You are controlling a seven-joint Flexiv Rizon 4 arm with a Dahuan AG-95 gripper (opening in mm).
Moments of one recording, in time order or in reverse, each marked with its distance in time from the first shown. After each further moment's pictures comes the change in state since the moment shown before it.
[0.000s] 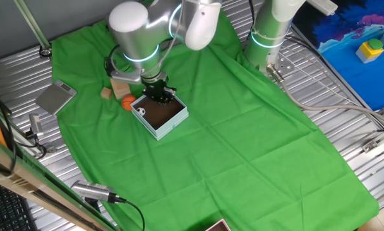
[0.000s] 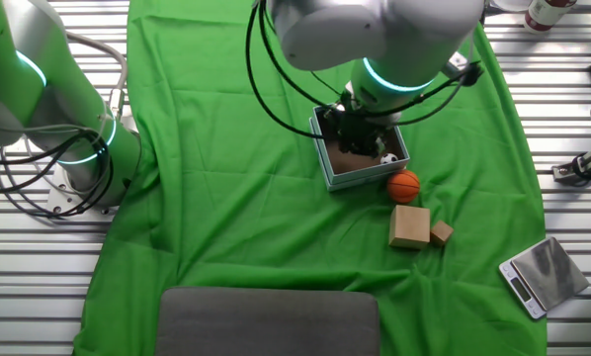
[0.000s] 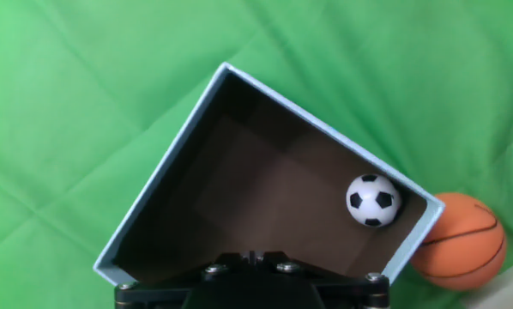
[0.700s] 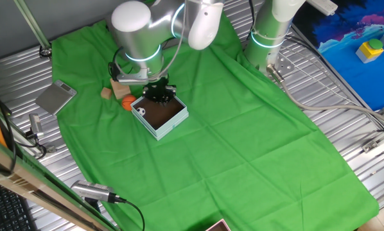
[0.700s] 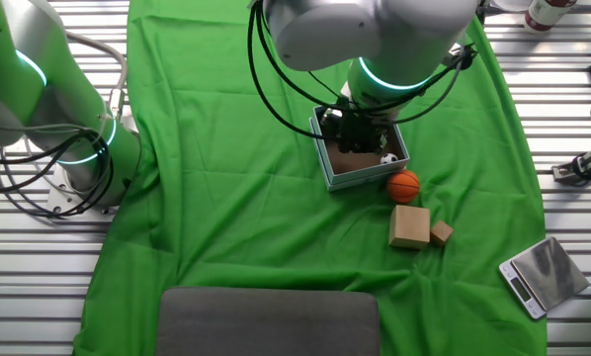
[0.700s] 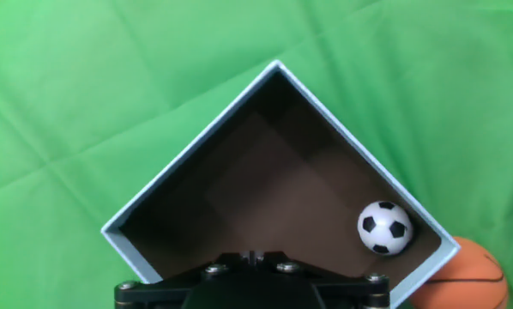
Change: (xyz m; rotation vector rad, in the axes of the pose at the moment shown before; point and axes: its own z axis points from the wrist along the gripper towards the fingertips) arm 0.001 -0.001 0.001 0.002 -0.031 -0.219
